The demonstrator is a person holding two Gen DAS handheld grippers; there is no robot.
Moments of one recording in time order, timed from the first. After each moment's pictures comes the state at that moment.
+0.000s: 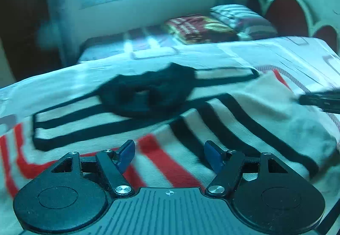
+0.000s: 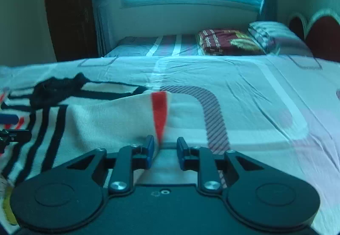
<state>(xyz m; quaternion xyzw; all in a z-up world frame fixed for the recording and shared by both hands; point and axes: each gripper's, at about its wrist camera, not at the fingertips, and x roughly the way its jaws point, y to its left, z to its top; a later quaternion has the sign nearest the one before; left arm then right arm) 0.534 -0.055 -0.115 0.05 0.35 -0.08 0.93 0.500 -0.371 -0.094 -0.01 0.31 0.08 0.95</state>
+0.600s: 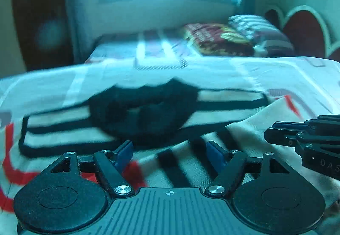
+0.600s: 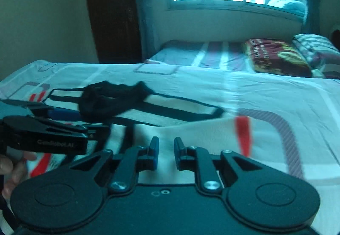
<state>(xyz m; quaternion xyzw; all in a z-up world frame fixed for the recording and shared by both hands) 0.565 -0.083 -0.120 0.00 0.36 -0.03 0.93 0.524 -0.290 -0.092 -0.03 0.31 0.21 0.93</state>
